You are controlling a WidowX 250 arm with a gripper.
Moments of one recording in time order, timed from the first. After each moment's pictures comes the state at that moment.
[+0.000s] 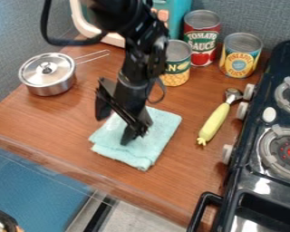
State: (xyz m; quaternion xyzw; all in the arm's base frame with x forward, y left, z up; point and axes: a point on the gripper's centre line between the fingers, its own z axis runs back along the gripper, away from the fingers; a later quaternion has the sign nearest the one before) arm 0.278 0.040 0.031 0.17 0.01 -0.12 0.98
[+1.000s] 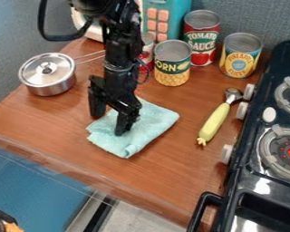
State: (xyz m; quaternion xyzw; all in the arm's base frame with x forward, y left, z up) arm 0.292 0.059 0.009 0.04 0.05 -0.10 0.99
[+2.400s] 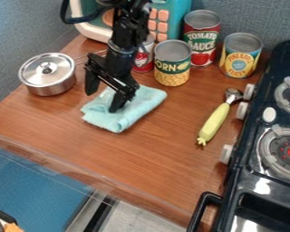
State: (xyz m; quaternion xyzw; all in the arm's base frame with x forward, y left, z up) arm 0.330 0.102 0.018 0.15 0.07 -0.03 0.99
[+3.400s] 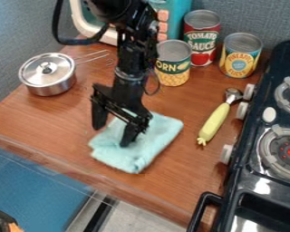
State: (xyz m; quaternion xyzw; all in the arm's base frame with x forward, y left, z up) arm 0.268 0.024 0.012 0.07 0.10 -0.06 0.99
